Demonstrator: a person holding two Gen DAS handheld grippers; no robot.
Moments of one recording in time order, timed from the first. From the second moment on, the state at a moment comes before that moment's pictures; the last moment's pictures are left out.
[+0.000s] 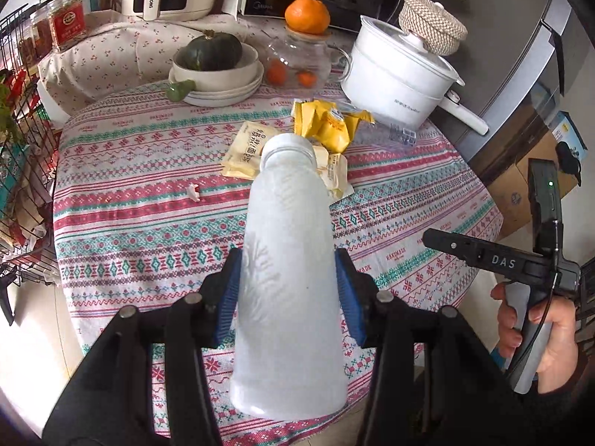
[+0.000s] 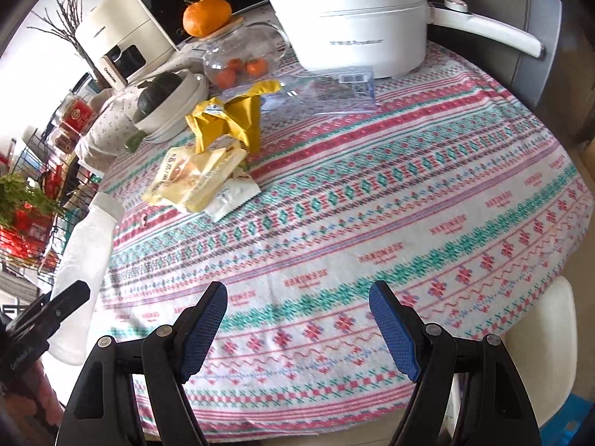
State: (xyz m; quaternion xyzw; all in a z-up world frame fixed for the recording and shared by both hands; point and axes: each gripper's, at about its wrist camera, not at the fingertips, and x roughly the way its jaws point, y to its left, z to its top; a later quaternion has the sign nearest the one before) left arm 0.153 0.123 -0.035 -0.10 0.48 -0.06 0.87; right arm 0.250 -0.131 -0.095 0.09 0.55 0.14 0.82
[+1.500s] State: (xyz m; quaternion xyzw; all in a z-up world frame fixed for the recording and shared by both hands) left arm 0.125 0.100 -0.004 -0.07 0.40 -0.09 0.91; right arm 0.206 -0.164 0.017 0.16 0.41 0.24 0.87
